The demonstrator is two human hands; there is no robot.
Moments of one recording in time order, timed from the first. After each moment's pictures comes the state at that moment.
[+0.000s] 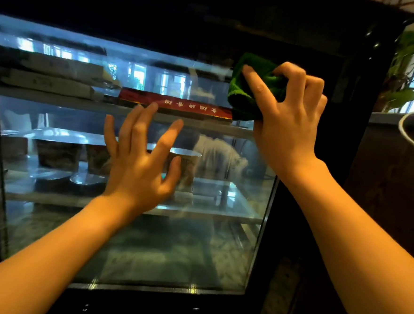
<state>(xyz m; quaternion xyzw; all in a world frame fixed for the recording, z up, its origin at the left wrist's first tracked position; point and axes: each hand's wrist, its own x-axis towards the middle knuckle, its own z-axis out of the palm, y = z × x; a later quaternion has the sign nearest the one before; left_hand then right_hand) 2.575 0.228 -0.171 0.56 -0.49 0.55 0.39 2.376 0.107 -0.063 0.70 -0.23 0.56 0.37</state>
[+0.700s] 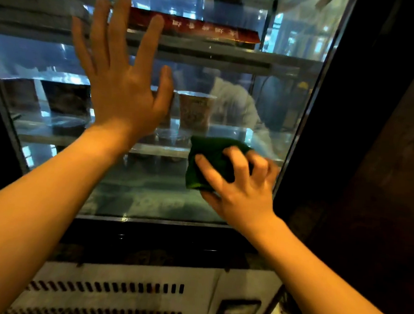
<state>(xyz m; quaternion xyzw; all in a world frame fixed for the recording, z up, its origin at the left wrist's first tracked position) 2.603 0.233 -0.172 0.59 -0.42 0.58 0.38 2.393 0.142 -0.285 0.79 -0.16 0.50 0.32</state>
